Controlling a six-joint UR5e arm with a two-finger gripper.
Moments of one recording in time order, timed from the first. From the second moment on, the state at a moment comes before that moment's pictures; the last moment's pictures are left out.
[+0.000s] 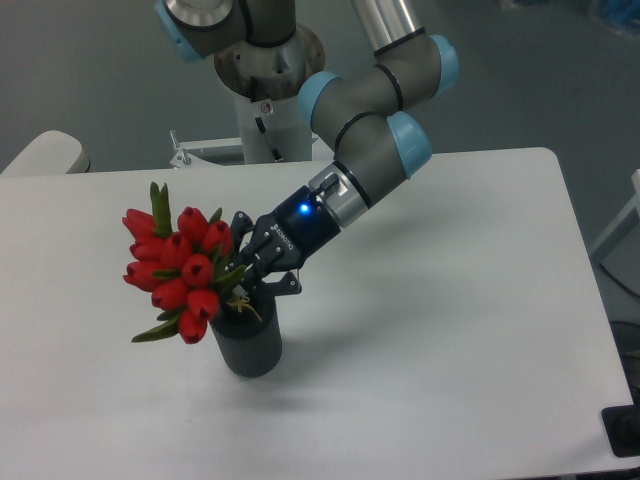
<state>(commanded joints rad) 2.58 -1.86 -1.96 -0.78 0.28 1.41</state>
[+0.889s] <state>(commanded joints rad) 2.59 -1.87 -1.97 -0.78 0.28 1.41</state>
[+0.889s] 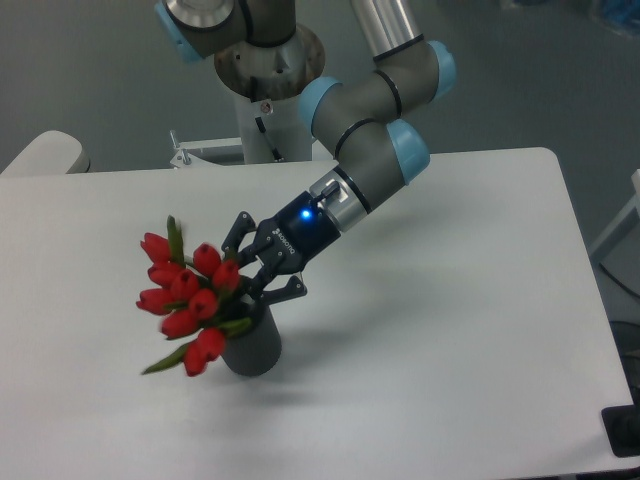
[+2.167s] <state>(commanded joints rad) 2.71 -1.78 -1.98 -0.78 0.42 1.41</state>
